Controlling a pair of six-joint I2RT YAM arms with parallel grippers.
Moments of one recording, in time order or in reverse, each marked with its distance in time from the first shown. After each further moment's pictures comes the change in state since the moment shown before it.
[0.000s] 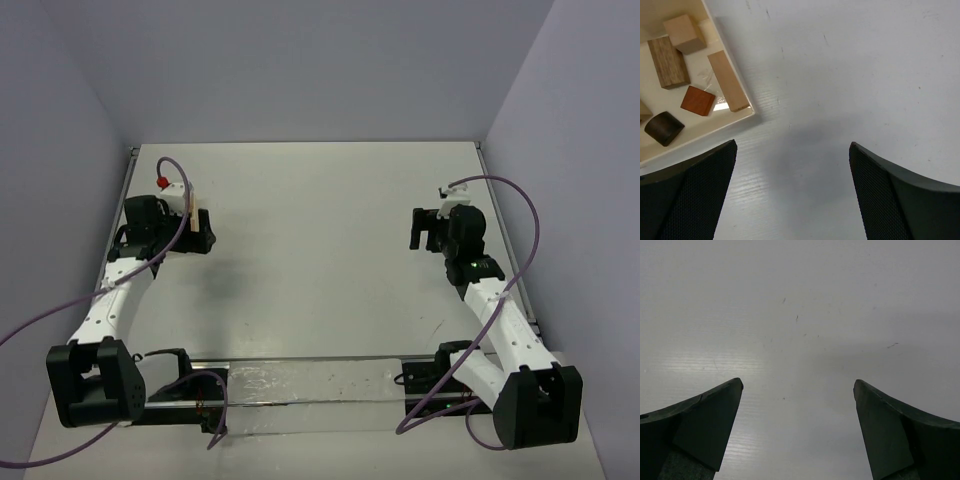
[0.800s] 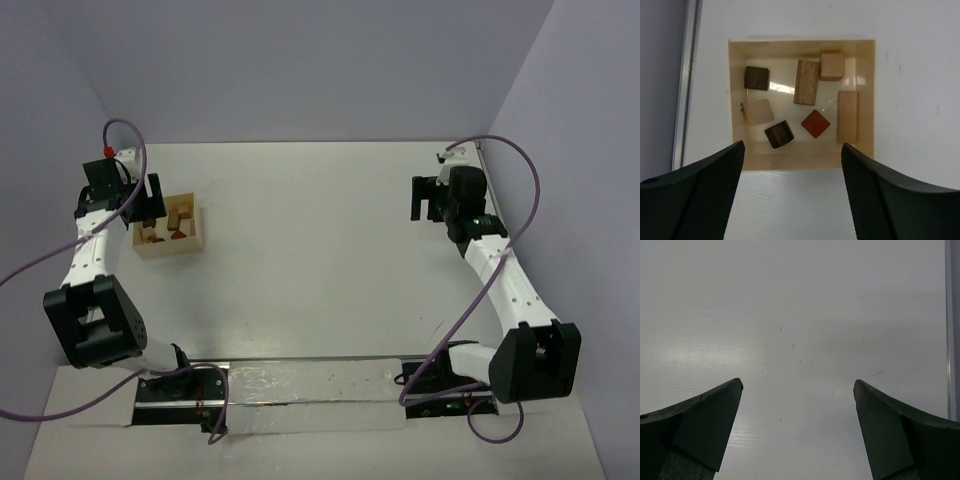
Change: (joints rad) left arm 0.222 0.320 0.385 -0.127 -0.191 -0.035; right arm -0.007 0.240 0.339 -0.159 0.002 -0.040
